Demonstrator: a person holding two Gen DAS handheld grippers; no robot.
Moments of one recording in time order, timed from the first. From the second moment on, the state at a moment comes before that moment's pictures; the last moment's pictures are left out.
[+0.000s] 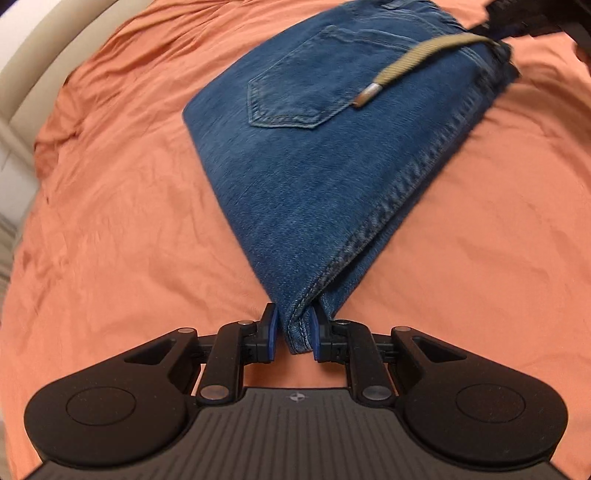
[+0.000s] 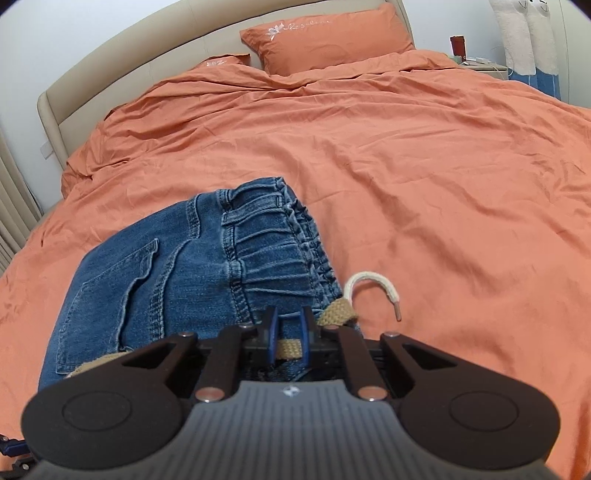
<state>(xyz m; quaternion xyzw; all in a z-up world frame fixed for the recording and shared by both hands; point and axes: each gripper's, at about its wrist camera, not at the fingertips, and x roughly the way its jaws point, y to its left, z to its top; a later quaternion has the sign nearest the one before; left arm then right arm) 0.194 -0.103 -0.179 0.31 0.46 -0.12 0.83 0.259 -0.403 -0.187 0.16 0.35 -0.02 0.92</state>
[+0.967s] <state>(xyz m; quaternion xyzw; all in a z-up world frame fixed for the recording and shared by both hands) 0.316 -0.003 -0.133 -0.15 0.48 -0.14 0.85 0.230 -0.492 -0.212 0.45 0.37 0.05 0.81</state>
